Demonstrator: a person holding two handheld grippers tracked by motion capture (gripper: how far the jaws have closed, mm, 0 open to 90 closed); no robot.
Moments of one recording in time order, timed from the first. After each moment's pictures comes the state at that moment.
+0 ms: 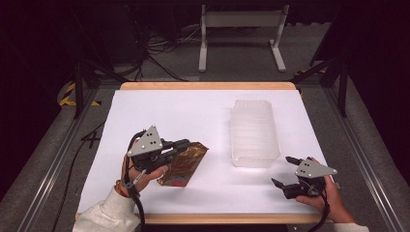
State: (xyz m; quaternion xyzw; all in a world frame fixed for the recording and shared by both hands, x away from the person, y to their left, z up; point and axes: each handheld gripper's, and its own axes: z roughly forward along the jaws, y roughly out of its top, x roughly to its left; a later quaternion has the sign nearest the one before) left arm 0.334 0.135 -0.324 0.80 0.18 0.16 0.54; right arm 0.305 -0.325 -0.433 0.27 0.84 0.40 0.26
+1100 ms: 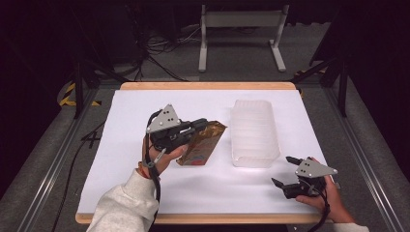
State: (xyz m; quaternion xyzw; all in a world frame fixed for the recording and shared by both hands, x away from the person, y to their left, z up) left arm 0.369 0.087 -0.296 0.77 0.19 0.15 0.58; right arm 0.305 -0.326 -0.432 0.28 0.83 0.40 0.26
